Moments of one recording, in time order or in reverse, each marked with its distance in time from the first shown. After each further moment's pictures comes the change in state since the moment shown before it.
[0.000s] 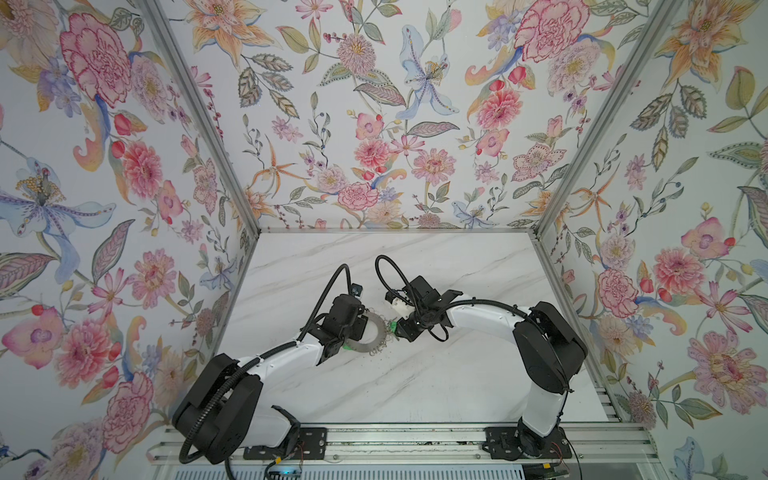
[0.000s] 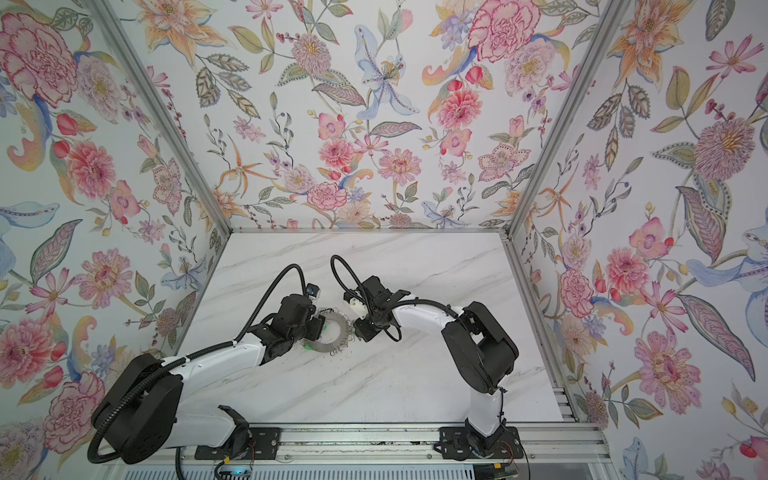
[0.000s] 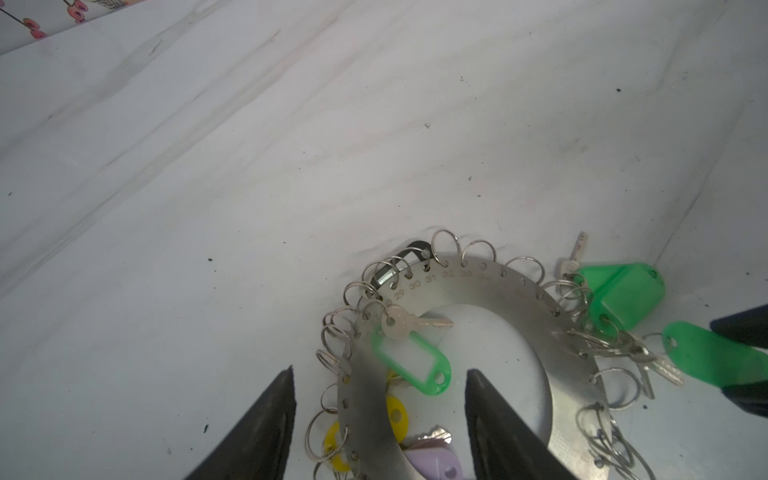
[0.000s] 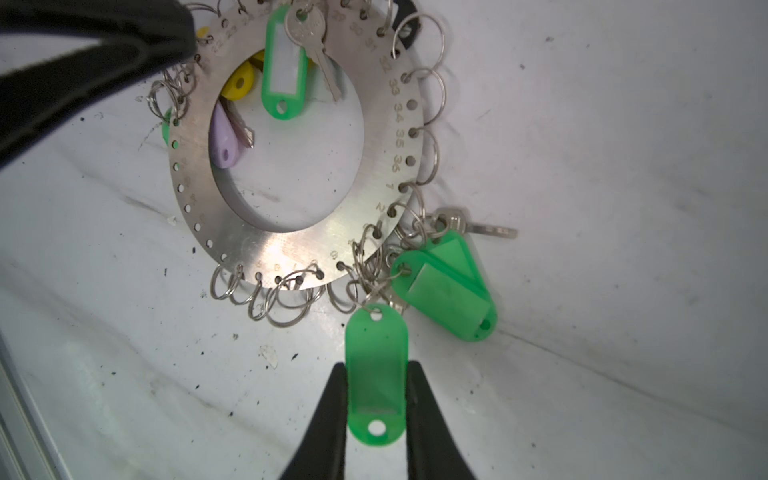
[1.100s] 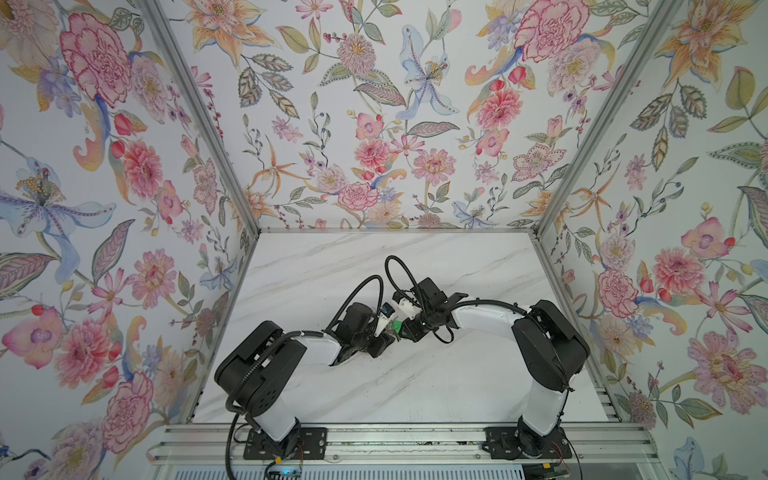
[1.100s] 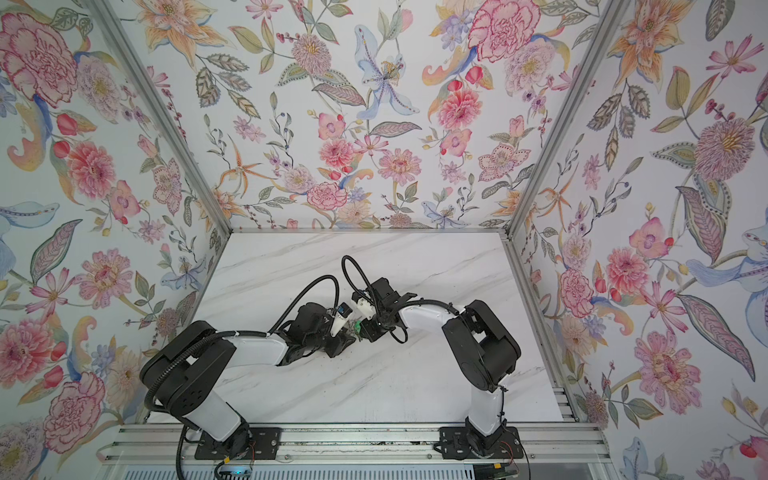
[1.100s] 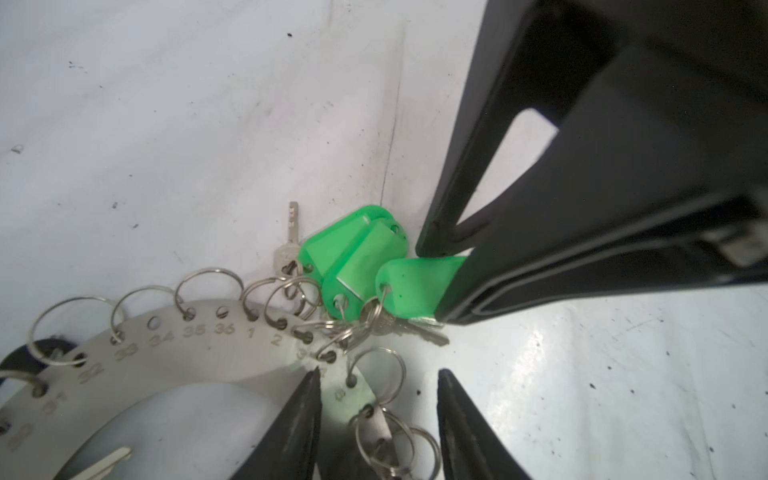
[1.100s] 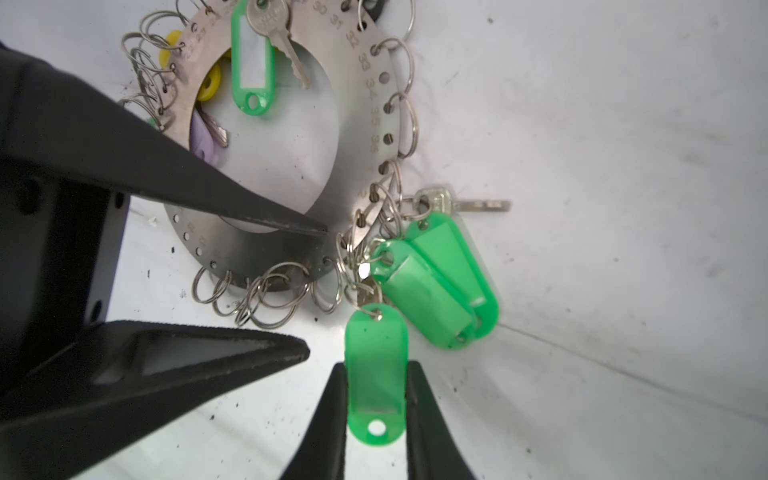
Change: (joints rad) left arm -0.023 0.267 -0.050 0.356 0.543 0.204; right arm -0.055 0.000 -0.084 0.096 -0.059 0.038
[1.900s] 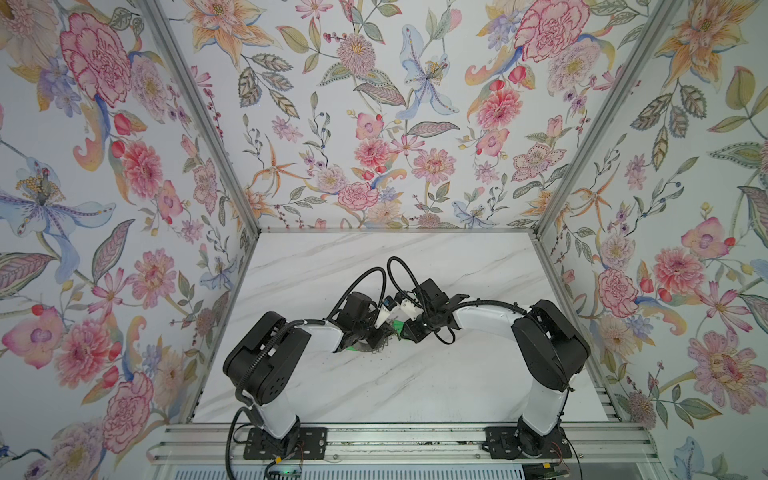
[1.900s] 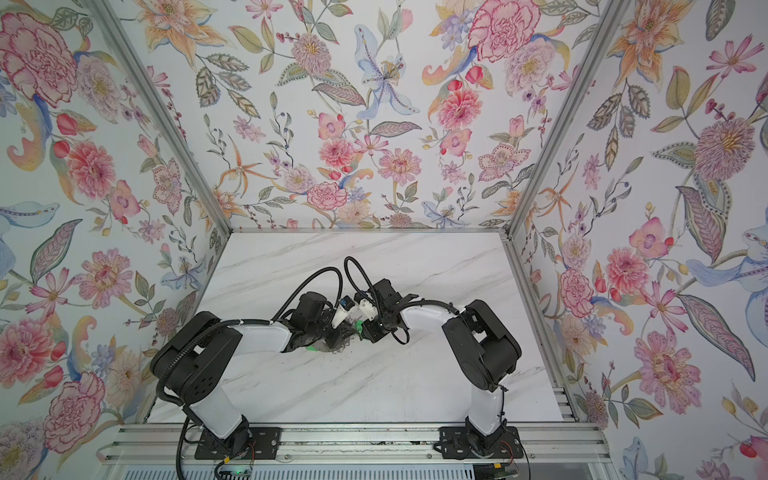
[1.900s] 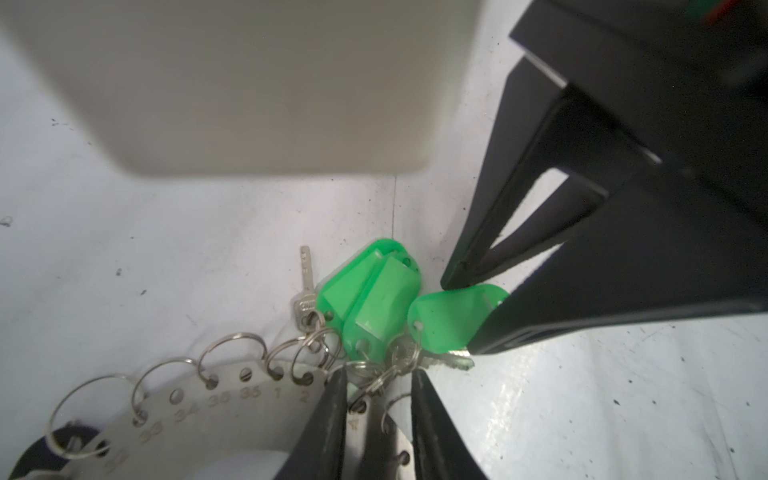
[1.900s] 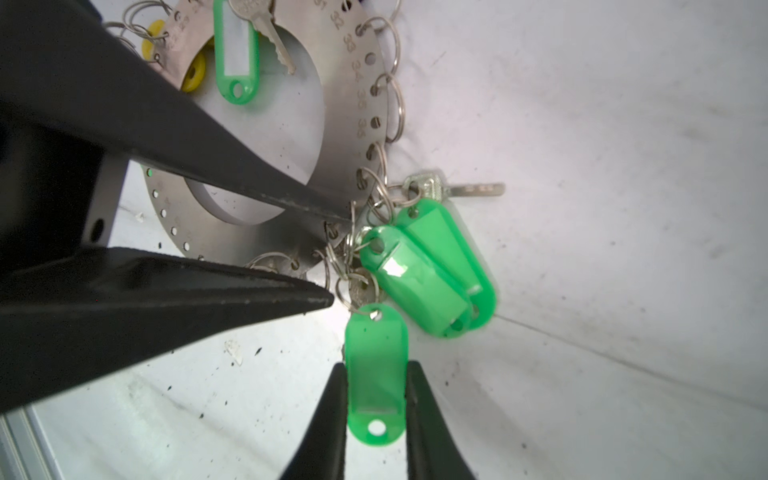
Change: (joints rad) left arm 0.056 0.078 0.113 -0.079 0.106 0.111; right arm -0.010 -0.001 -0.020 0.011 -0.003 0.003
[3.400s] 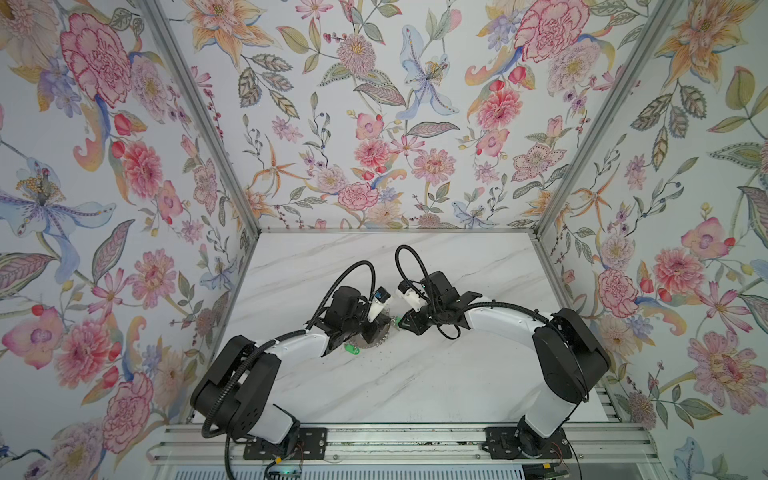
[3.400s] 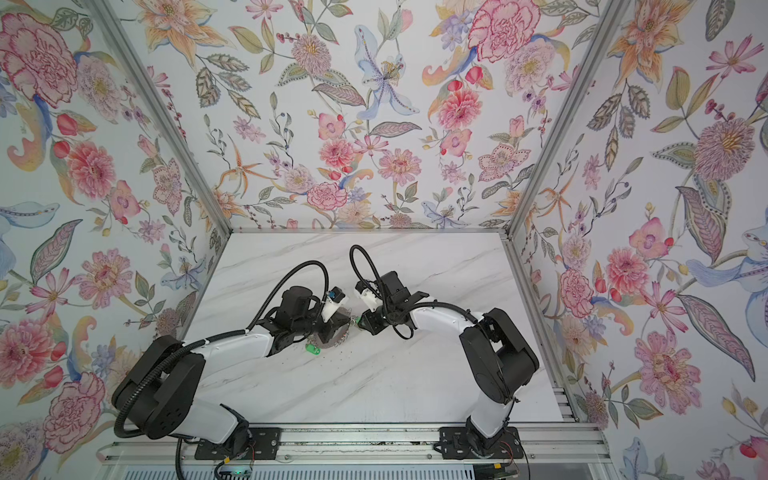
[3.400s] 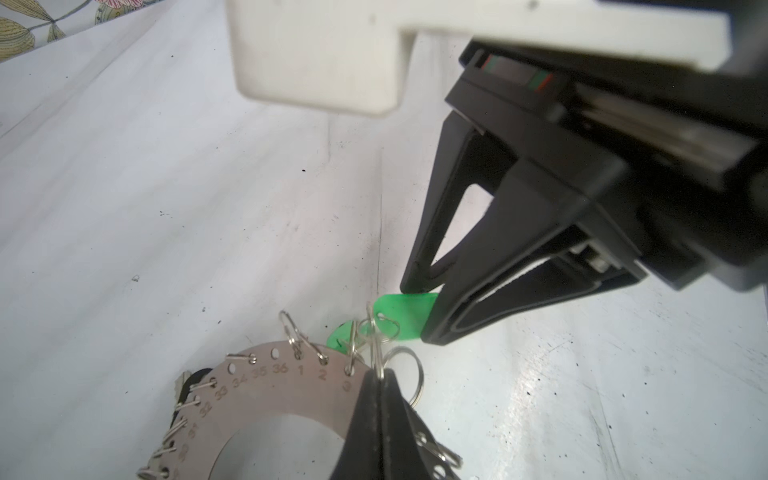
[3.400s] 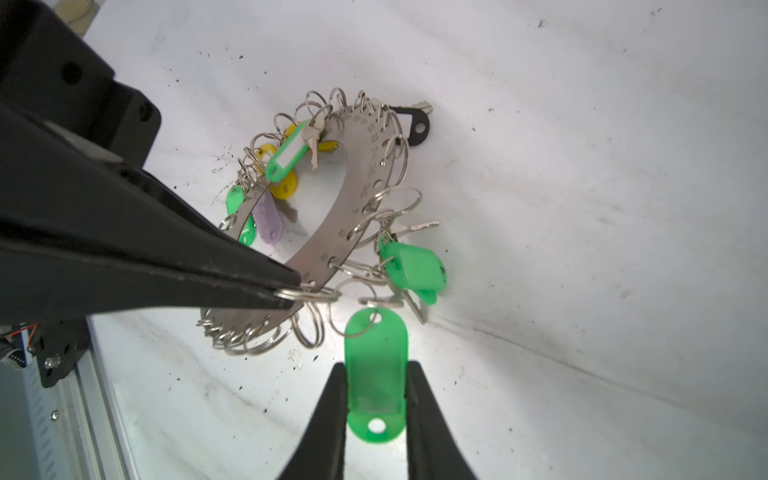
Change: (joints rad) left arm 0.036 -0.237 -0.032 -0.053 0.057 -0.023; right arm -0.032 -0.122 -0.031 0.076 -0.081 0.027
